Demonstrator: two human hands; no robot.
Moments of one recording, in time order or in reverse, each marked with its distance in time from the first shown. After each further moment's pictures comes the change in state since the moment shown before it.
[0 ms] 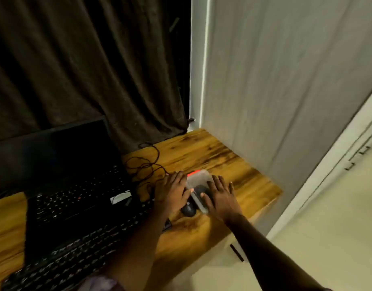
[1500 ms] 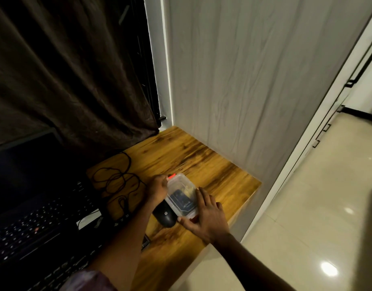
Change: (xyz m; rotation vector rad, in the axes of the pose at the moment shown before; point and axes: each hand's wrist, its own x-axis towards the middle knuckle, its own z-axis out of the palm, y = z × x) left_hand 0.077 0.009 0.032 -0.751 -0.036 -0.265; right_hand -0.030 0.008 0.016 0.094 0.113 0.150
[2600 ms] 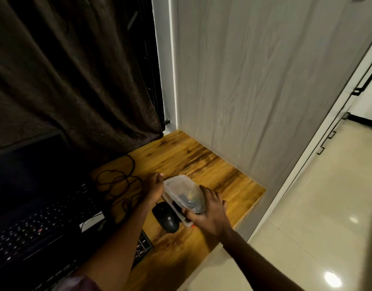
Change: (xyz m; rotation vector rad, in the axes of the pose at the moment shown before) left_hand 0.020 -0.007 -0.017 -0.205 0.137 -0.195; right_hand 0.026 -0.001 -0.017 0.323 0.044 0.068
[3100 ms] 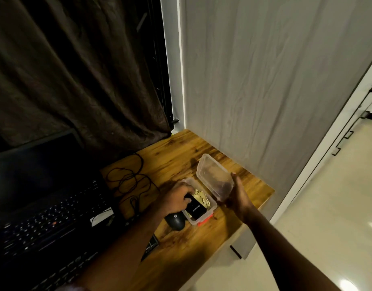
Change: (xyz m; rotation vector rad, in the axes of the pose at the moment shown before) left_hand -0.040 0.014 0.015 0.547 -0.417 0.503; right_hand 0.043 0.050 -0.036 1.187 -0.239 0.584
